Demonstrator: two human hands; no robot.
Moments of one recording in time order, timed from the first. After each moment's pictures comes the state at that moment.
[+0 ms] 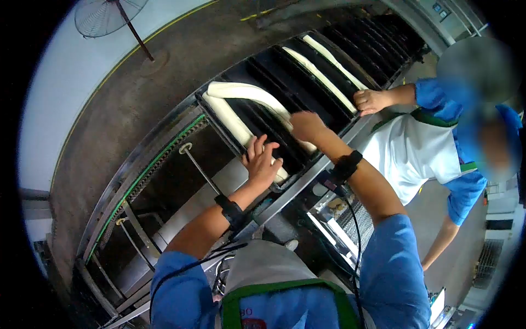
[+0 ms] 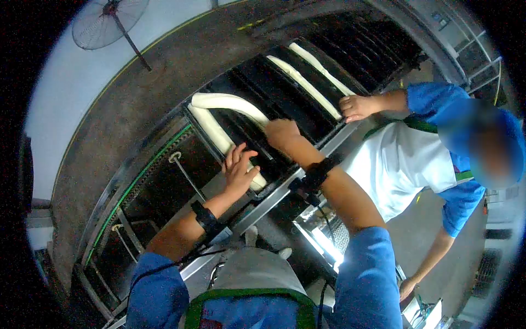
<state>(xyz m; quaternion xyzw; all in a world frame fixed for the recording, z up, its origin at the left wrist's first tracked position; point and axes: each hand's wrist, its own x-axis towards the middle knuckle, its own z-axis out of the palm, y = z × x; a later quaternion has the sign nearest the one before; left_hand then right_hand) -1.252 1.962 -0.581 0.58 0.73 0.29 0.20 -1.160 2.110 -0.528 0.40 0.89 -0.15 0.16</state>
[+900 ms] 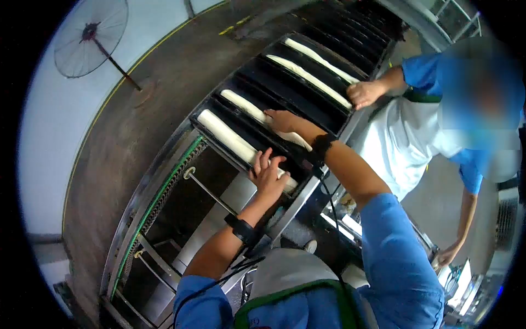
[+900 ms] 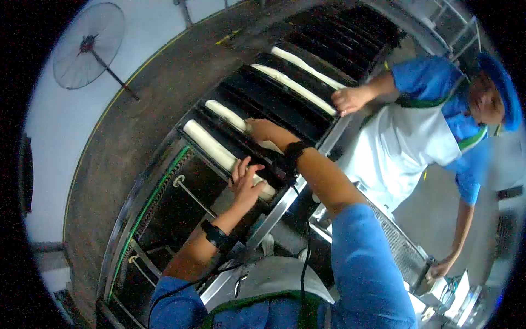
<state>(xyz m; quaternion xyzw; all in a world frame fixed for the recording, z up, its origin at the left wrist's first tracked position) -1.259 1.955 -0.574 0.60 0.70 0.29 0.26 -1.197 2.143 -0.571 0.38 0.88 -0.27 0.03</state>
